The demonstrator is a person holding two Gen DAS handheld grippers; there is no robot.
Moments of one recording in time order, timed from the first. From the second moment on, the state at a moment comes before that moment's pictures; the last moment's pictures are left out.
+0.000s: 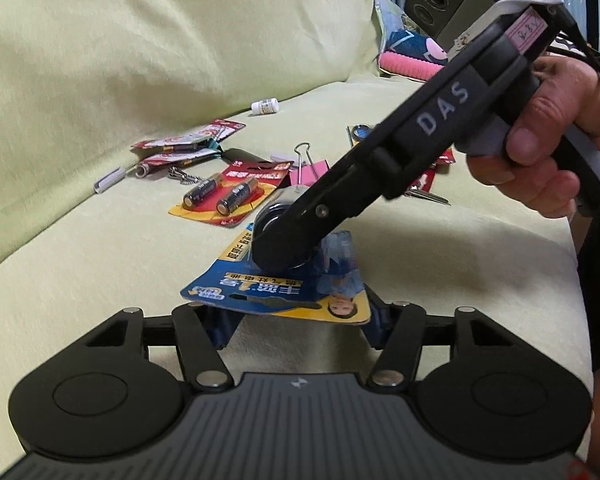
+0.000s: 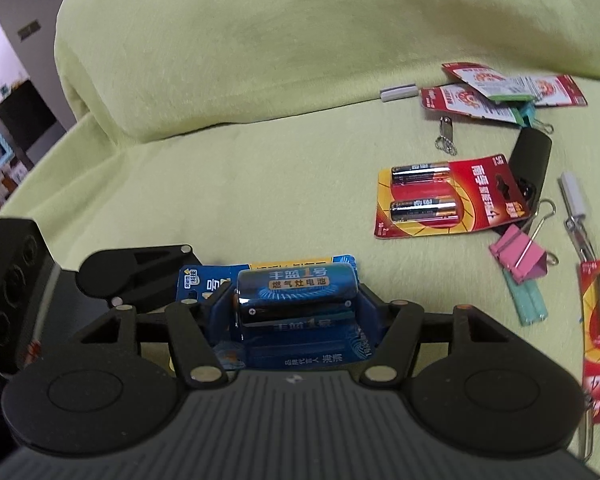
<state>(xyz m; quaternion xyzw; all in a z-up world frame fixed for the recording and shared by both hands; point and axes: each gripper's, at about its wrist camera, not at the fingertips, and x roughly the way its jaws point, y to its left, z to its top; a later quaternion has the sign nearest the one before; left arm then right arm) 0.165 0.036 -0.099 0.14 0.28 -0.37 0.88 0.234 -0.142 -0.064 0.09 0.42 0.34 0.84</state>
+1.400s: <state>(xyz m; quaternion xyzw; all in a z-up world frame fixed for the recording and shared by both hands) 0.065 -0.088 -0.029 0.15 0.14 -0.41 0.89 0.051 -0.252 0.015 0.13 0.26 0.24 0.92</state>
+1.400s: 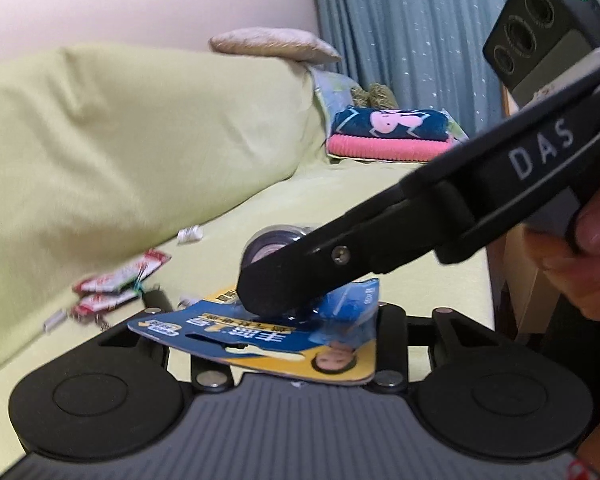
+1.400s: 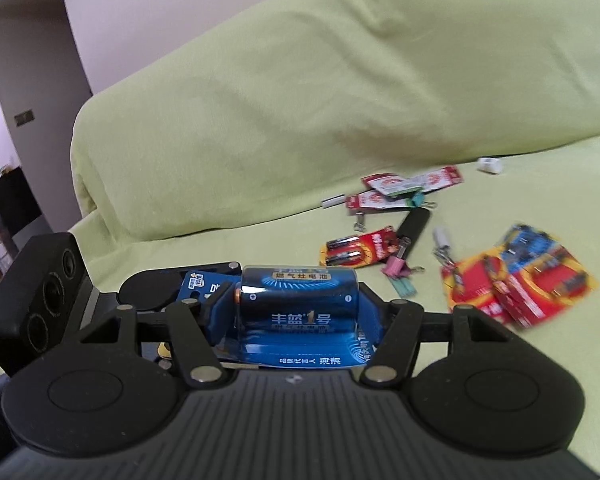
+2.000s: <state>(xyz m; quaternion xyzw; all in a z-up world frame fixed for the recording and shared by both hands) -0.058 -0.192 0.013 0.14 0.11 -0.45 0.87 -0.091 -0.349 0.065 0.13 0.22 0.14 0.96</state>
